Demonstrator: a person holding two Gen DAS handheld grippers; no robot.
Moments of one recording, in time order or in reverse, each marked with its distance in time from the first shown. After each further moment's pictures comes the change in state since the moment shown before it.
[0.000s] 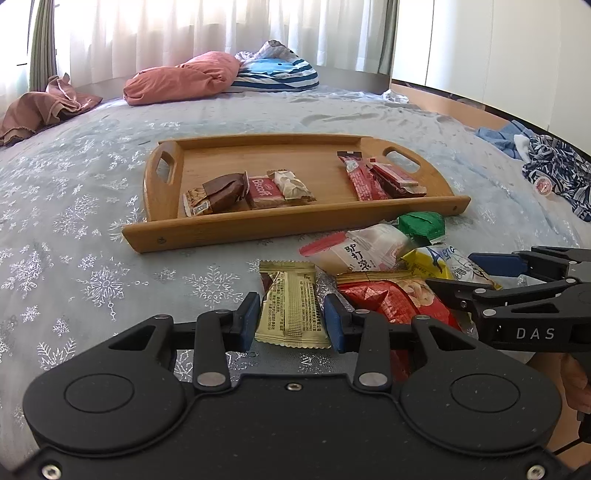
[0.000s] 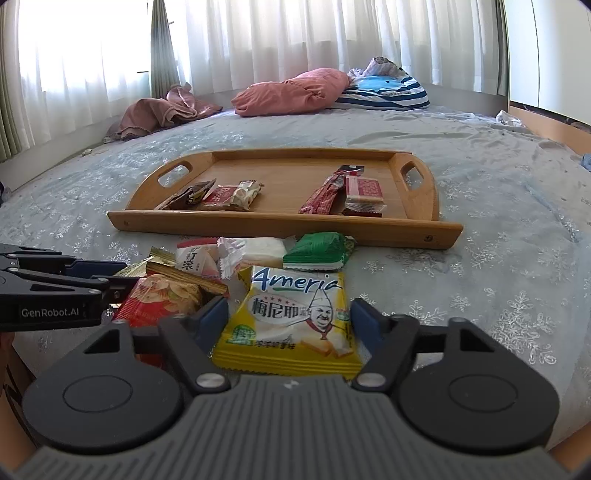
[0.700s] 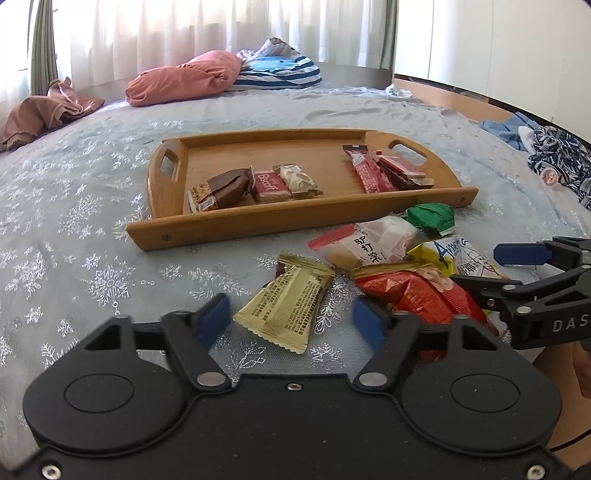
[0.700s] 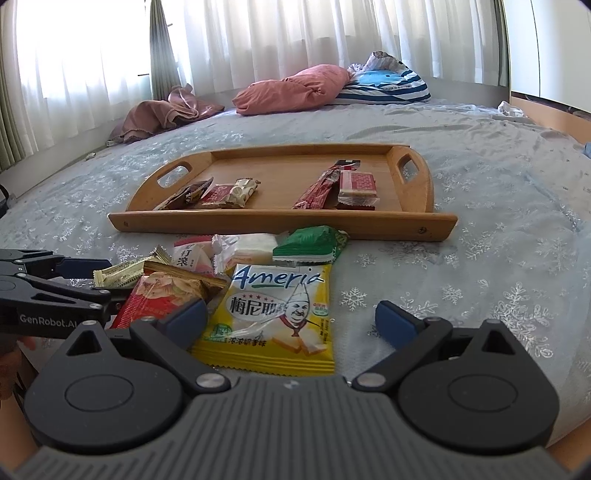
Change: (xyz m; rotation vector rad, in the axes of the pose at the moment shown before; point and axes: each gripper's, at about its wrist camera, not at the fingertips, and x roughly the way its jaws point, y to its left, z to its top) left arm 0.006 -0.001 -0.002 0.029 0.007 0.022; right arm -0.002 -0.012 -0.002 0.031 0.008 0.026
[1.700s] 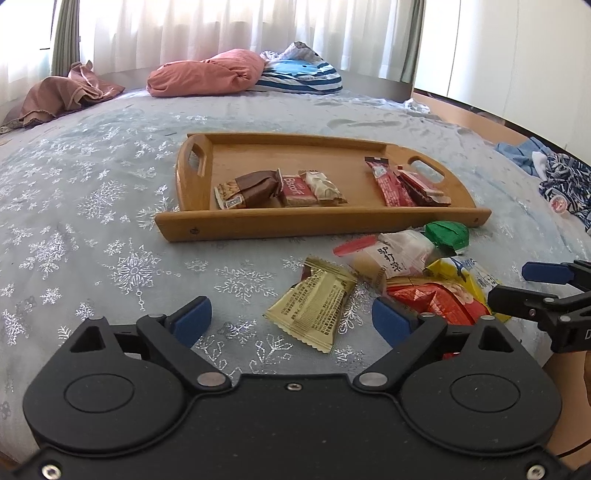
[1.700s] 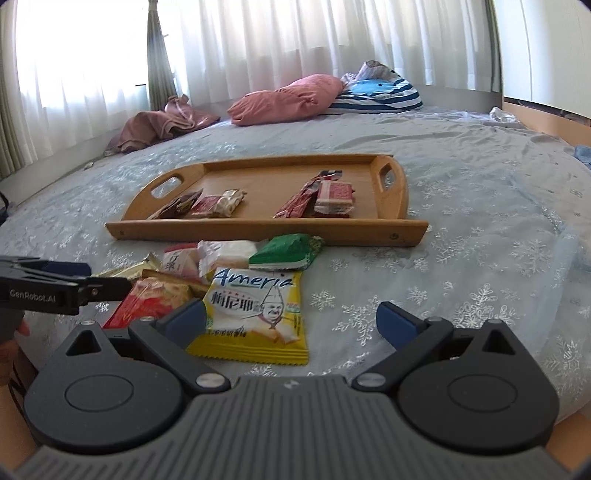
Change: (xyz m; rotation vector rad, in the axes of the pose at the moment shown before) left arm -0.008 0.017 0.000 -0.097 -0.006 0.017; right arm -0.017 -0.015 -0.002 0.000 -0.029 -0.004
